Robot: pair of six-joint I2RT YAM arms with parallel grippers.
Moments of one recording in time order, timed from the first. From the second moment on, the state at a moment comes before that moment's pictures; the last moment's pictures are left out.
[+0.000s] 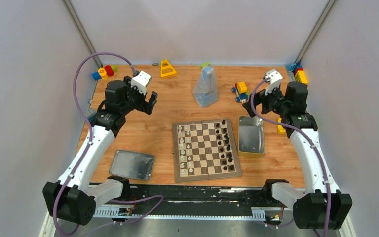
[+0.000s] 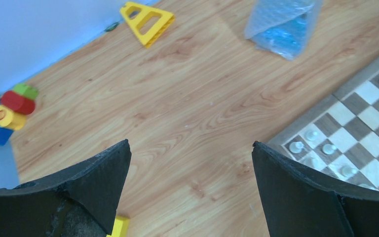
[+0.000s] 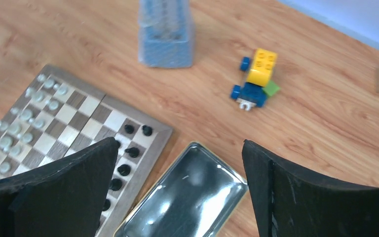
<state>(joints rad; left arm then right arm) -0.23 1.10 1.01 -0.30 0.25 0.29 0.03 1.08 1.01 -0.39 -0.55 -0.27</state>
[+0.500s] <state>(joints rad) -0.22 0.96 0.93 -0.24 -0.12 0.22 -0.17 0.94 0.93 -0.29 -0.37 0.02</state>
